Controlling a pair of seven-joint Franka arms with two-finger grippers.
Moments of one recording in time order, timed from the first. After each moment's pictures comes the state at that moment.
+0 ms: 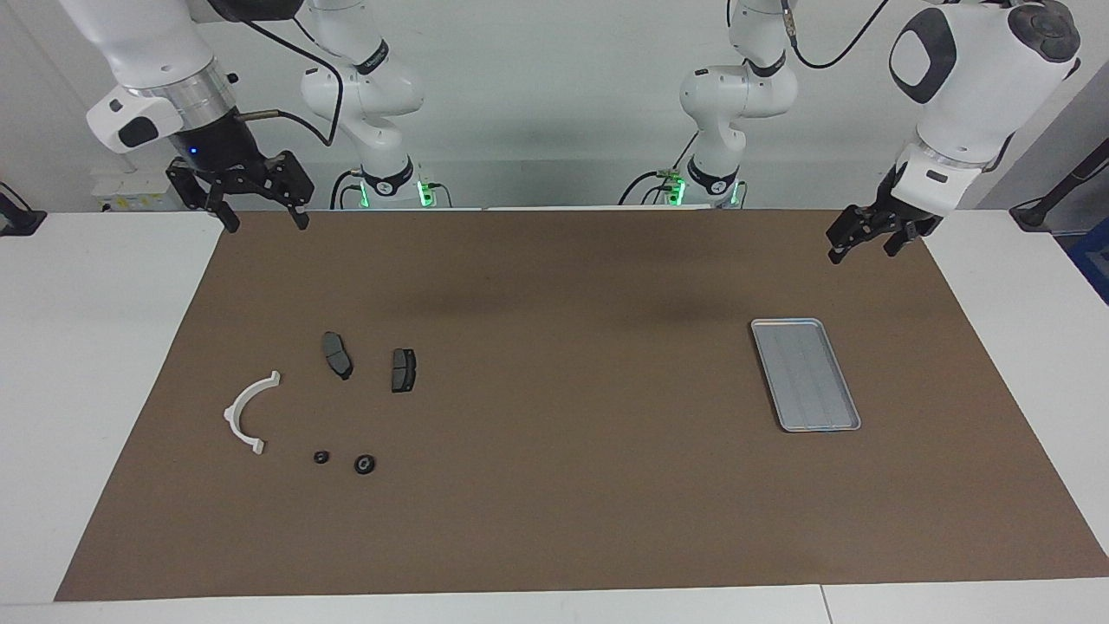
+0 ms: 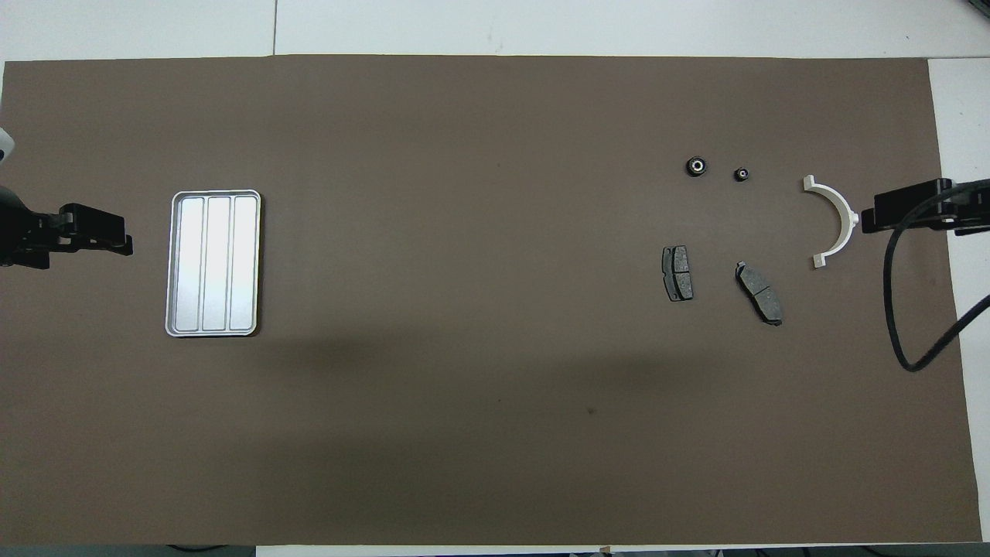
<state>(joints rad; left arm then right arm) -0.05 -0.02 0.03 -1.70 -0.02 1.66 -0.10 0.06 -0.04 -0.08 -1.55 0.06 1.55 0.03</state>
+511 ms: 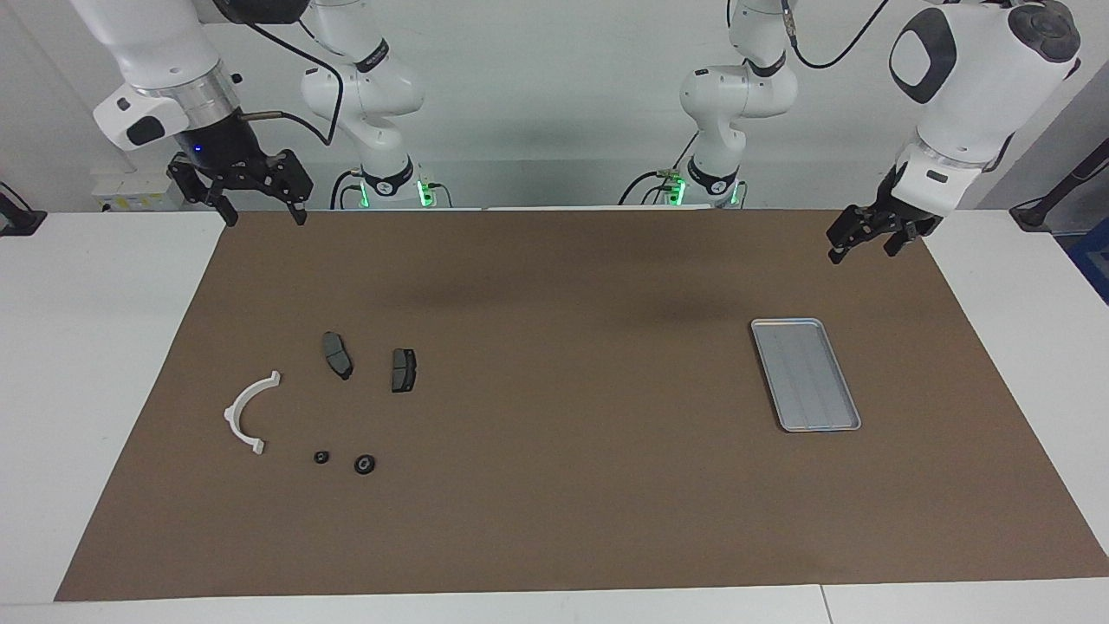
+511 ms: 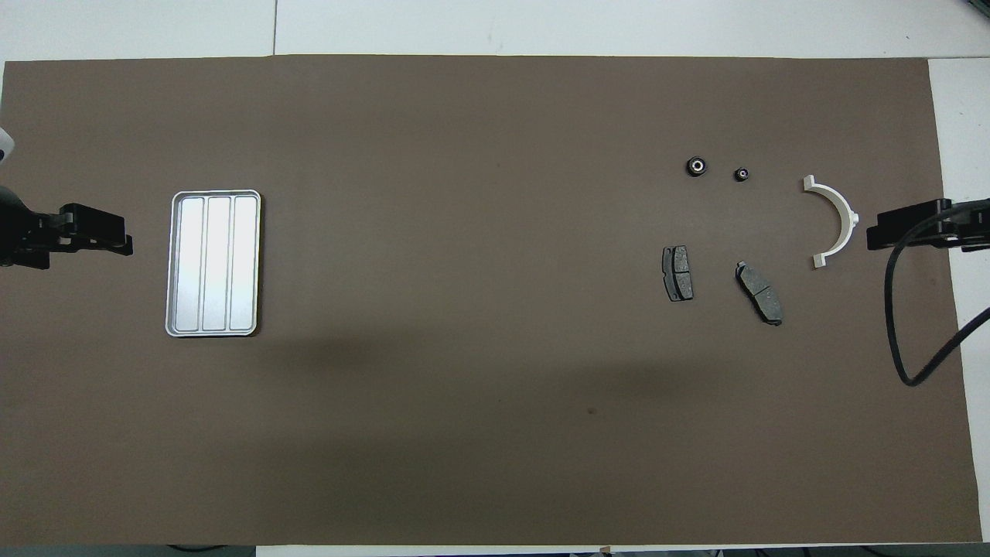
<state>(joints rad) -0.05 -0.02 0.03 -1.70 -0.02 1.66 -0.10 0.06 -0.06 -0.08 -1.59 0.03 1.56 0.03</state>
